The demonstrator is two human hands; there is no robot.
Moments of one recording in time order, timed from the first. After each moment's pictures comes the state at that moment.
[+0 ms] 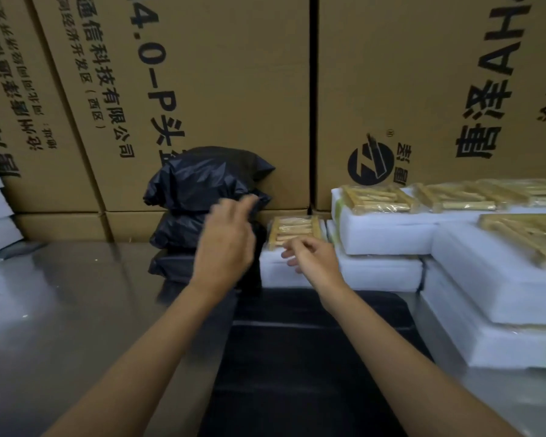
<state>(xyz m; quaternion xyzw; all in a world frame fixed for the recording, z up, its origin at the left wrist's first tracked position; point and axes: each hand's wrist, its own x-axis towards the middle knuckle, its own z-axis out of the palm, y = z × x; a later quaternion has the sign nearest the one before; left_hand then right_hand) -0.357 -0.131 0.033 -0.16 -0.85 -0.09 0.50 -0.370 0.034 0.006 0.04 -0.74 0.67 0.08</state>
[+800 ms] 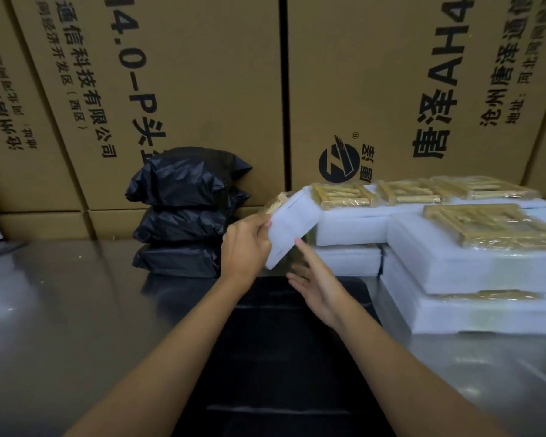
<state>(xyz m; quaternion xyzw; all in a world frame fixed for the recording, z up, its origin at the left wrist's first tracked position) -0.336 -0.052 0.028 -0.08 -0.86 -0.34 0.37 -0.313 0.089 -0.012 0.01 -0.56 0.83 -0.09</state>
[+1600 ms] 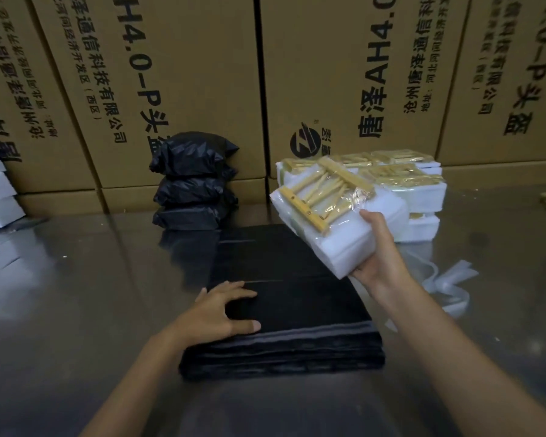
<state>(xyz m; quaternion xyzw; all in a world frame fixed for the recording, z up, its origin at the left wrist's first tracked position) -0.069 -0.121 -0.032 -0.16 -0.95 -0.27 -0.06 -0.062 0.168 0.021 -0.06 -0.48 0.87 0.08</state>
